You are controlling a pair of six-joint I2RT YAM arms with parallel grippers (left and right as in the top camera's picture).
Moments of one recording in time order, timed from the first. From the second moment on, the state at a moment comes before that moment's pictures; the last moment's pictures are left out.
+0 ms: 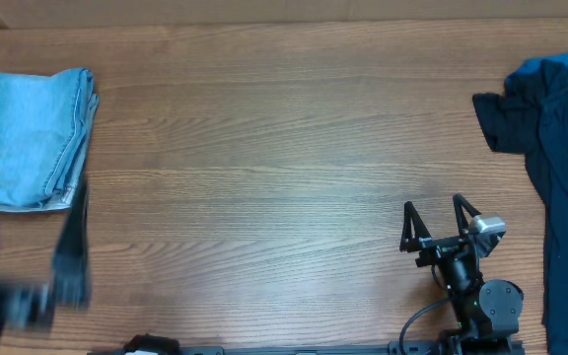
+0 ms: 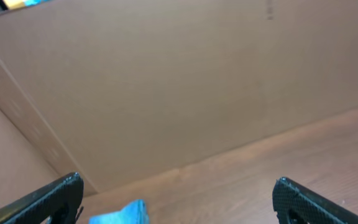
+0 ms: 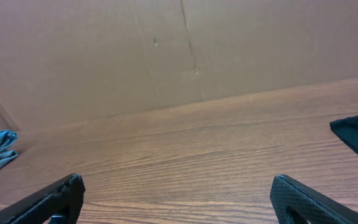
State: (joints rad) left arm -0.16 1.11 2.45 -1.45 -0.01 0.24; right arm 0.05 0.01 0.02 -0.02 -0.17 0.26
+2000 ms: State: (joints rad) left arm -0.15 0.16 0.27 0.02 0.21 0.24; right arm 0.05 0.01 0.02 -0.02 -0.17 0.26
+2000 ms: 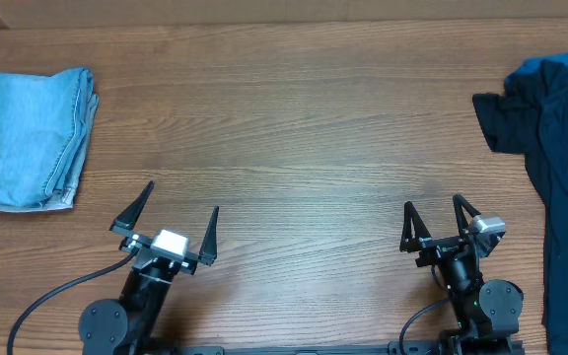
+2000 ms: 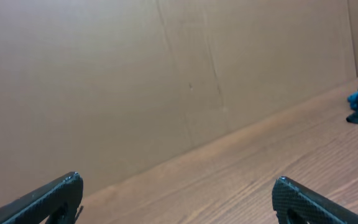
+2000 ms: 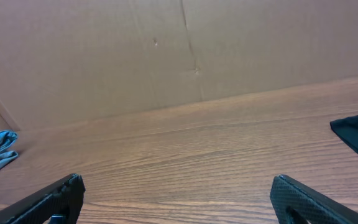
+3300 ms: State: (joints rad) left arm -0.04 0.02 0.01 -0.05 0.21 0.24; right arm 0.05 0.01 0.02 -0.02 -0.17 0.26
